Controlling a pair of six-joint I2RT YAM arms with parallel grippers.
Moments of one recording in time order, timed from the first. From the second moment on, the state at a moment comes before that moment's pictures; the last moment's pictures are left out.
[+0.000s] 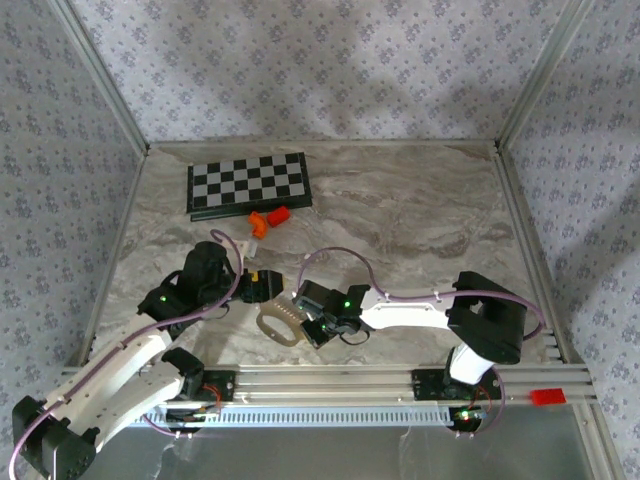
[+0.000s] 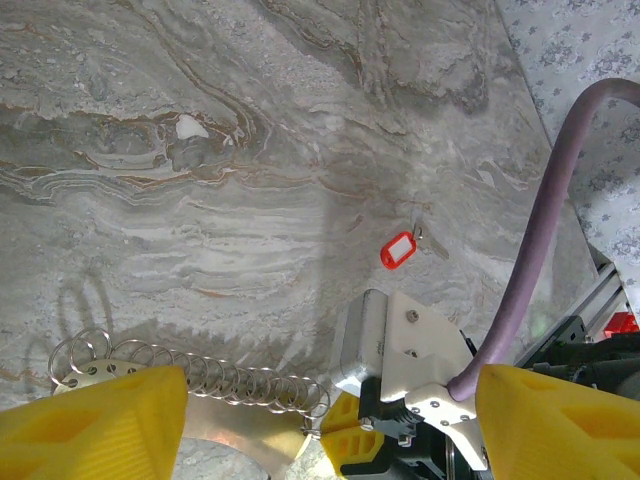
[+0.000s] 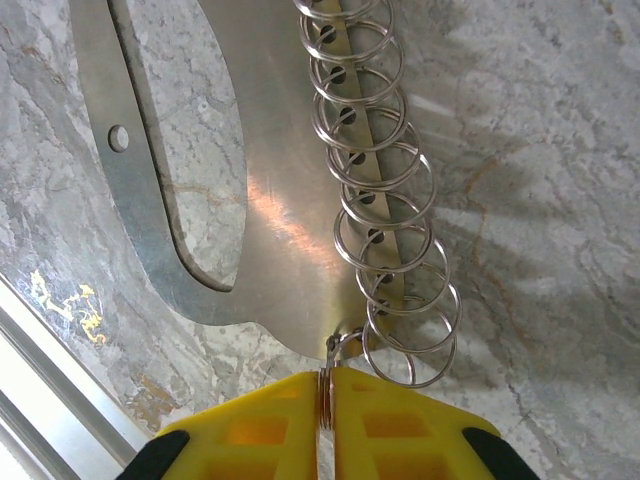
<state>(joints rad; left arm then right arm) -0.60 0.76 0.60 -0.47 0.33 -0.58 1.20 1.62 0.89 -0.39 -0.08 0.53</state>
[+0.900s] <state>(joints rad) -0.60 0.71 0.60 -0.48 0.33 -0.56 1.20 1.64 0.90 -0.40 -0.08 0.50</state>
